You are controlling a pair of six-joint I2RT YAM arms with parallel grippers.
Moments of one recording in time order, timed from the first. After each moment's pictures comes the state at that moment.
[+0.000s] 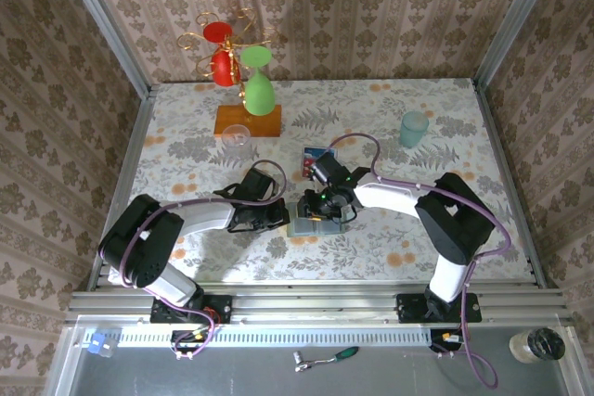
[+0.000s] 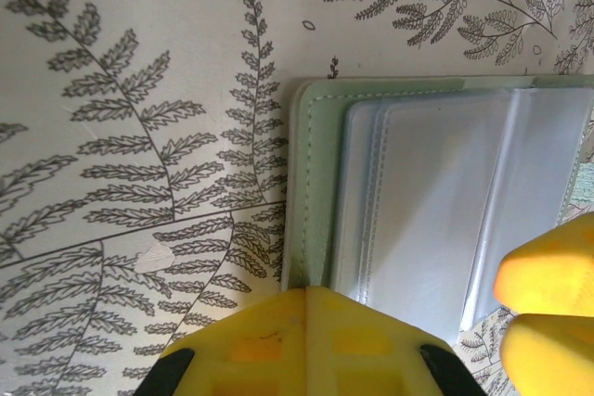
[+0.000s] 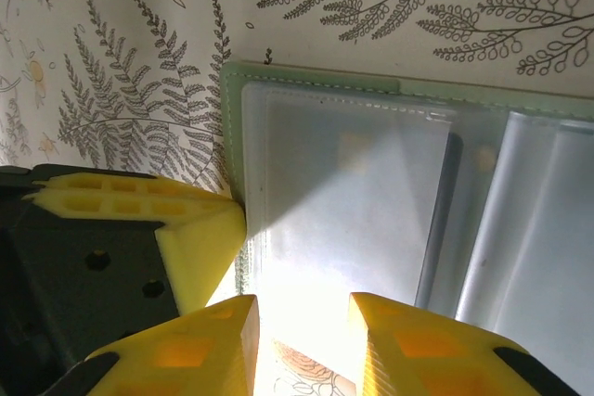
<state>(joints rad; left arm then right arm) -0.67 1.55 0.65 -0.13 0.38 -0.83 0.72 1.78 1.05 -0.37 -0.35 0.77</state>
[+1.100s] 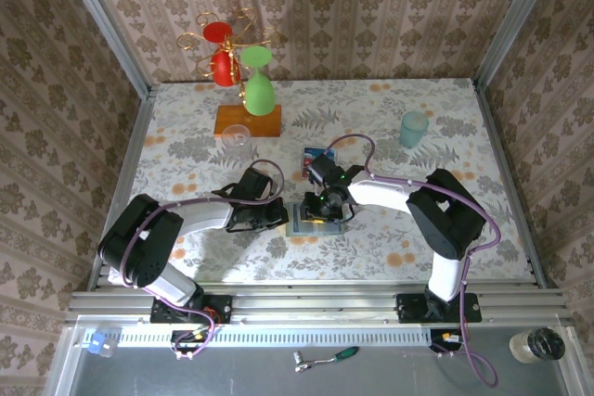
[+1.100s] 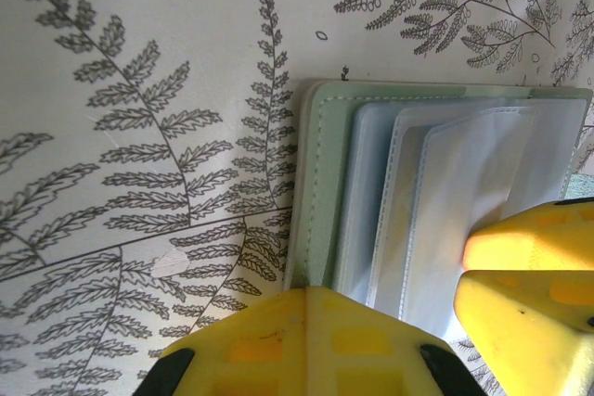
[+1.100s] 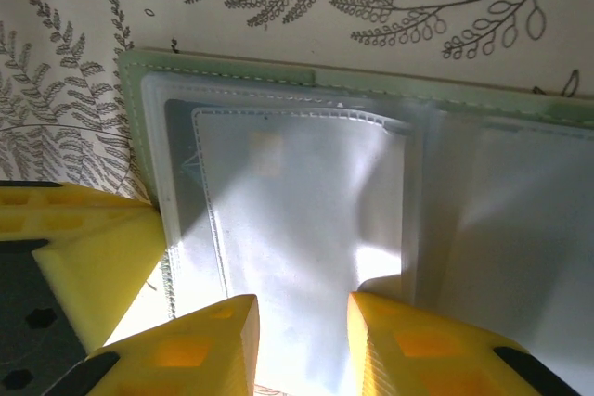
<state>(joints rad) -0.65 1.55 0.64 -0.13 0.40 -0.83 0.72 1.83 1.10 -0.47 -0.30 0.76</state>
